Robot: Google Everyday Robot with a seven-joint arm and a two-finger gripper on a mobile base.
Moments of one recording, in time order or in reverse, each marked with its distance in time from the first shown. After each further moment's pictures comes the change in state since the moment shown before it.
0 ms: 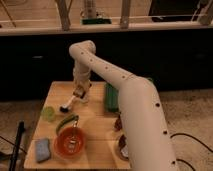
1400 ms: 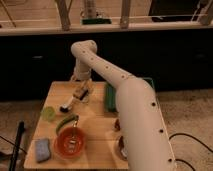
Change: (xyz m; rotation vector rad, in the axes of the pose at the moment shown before) arm 0.005 -0.002 -0.001 0.010 -0.043 0.003
